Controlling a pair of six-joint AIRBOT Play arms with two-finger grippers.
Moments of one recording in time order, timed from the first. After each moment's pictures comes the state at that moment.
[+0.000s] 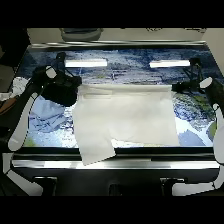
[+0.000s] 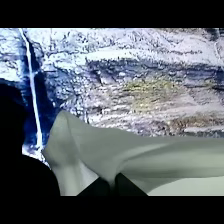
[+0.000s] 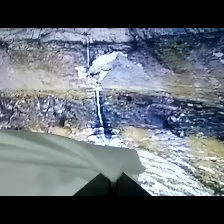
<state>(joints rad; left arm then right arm) -0.14 -1.84 1.81 1.37 -1.05 -1.60 -0.27 -1.62 1.43 -1.18 0.76 0.99</state>
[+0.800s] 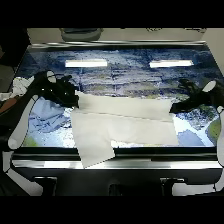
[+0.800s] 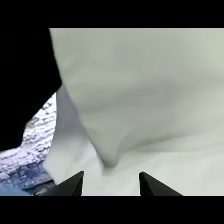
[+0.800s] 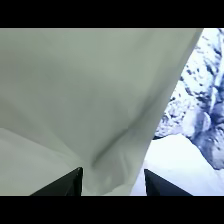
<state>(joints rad) -0.09 -1.84 1.74 1.33 -1.50 -1.55 -0.33 -1.59 1.41 -1.29 1.31 0.97</state>
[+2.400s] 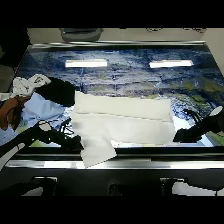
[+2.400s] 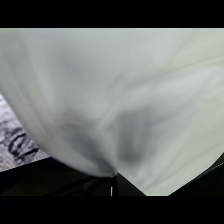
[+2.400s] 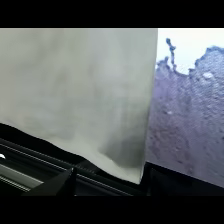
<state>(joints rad) -0.13 -1.31 0.60 0.90 -1.12 -1.42 -0.51 -1.49 0.99 -1.33 1.45 0.94</state>
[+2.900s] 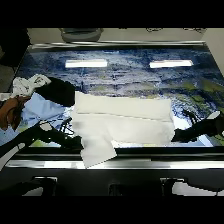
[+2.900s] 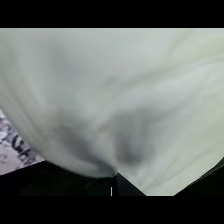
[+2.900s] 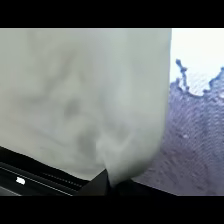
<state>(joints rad) -0.13 -1.30 0.61 0.93 -1.11 -1.40 -0.51 -1.48 0.91 -1.25 1.34 0.97</state>
